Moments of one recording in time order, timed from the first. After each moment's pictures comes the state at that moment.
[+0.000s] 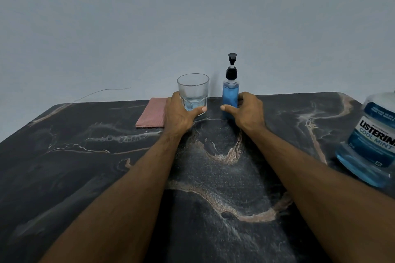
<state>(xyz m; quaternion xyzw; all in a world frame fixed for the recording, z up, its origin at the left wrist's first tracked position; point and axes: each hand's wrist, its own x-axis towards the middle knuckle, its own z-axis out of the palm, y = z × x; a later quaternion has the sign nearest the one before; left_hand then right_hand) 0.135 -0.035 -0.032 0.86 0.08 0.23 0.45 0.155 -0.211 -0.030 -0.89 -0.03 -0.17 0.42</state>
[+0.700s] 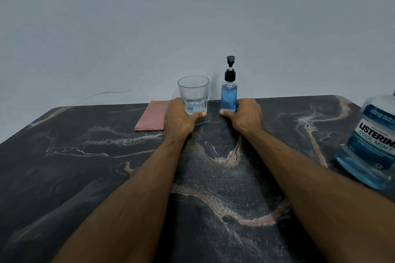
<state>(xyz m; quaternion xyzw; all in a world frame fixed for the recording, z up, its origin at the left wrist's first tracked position) 0.129 -0.040 -0.031 0.86 0.09 0.23 0.44 0.157 -0.208 -0.027 -0.93 0.01 -0.13 0.34</state>
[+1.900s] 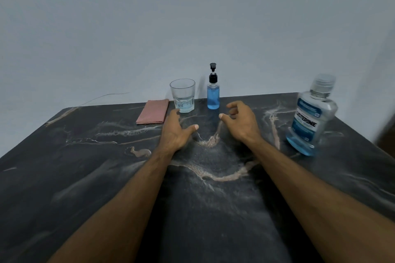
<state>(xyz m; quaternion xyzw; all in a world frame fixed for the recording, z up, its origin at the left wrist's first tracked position) 0.038 -0.058 -0.022 0.88 0.06 0.14 0.45 0.061 -0.248 -0.014 -0.87 -0.04 -0.15 0.47</state>
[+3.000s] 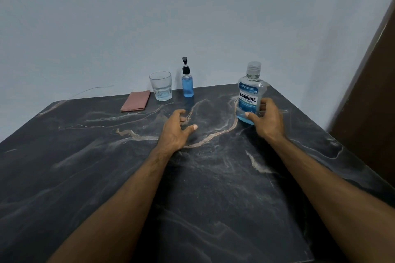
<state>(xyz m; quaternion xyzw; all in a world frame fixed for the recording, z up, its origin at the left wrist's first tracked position) -0.057 -0.135 -0.016 0.89 -0.01 0.12 0.44 -0.041 -0.385 -0.011 -0.84 0.07 -0.21 0.50</state>
